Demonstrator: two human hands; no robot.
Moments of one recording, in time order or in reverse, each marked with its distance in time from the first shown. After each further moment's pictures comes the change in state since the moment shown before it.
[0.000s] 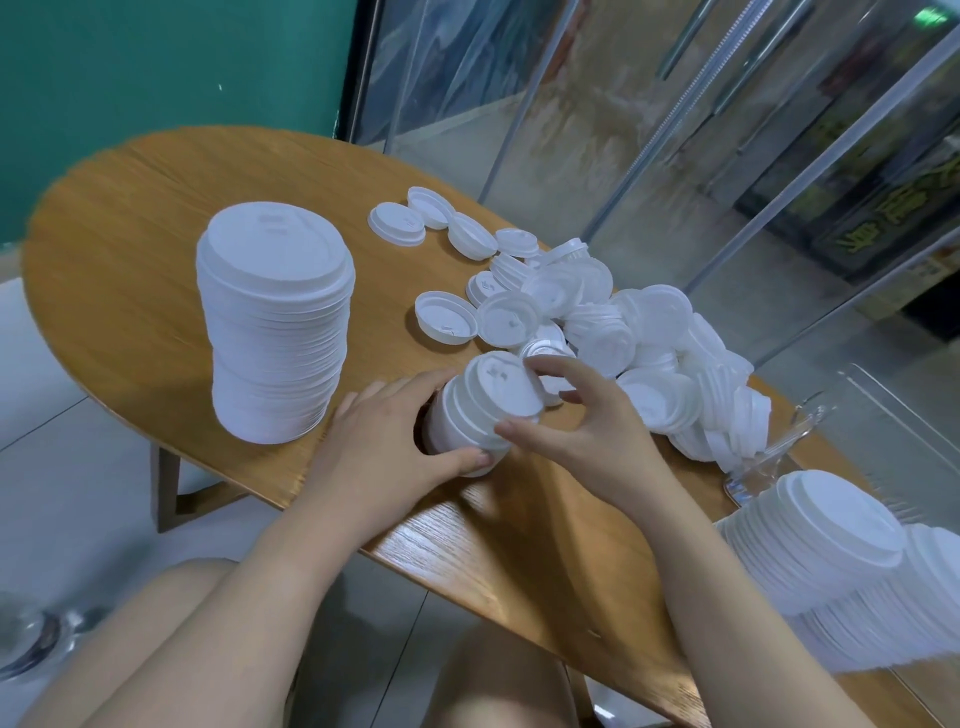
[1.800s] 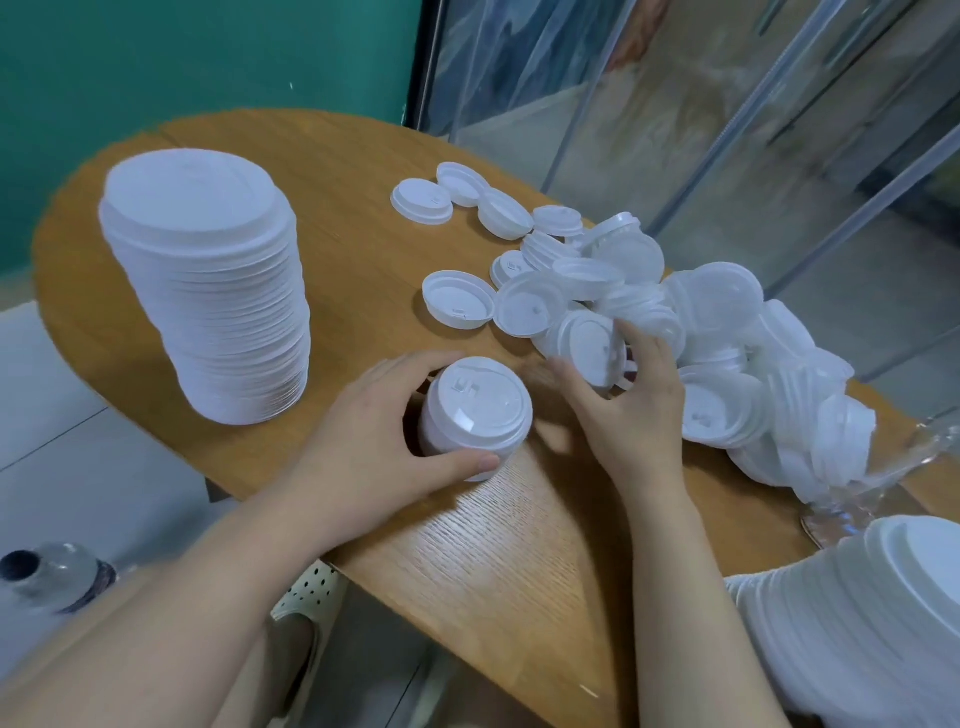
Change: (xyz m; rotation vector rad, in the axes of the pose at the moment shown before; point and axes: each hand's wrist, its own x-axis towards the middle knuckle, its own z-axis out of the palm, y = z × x) left_hand 0.001 0.017 0.014 -0.123 0.043 0.013; right_hand 0.051 0.084 0.017 0.049 0.385 -0.006
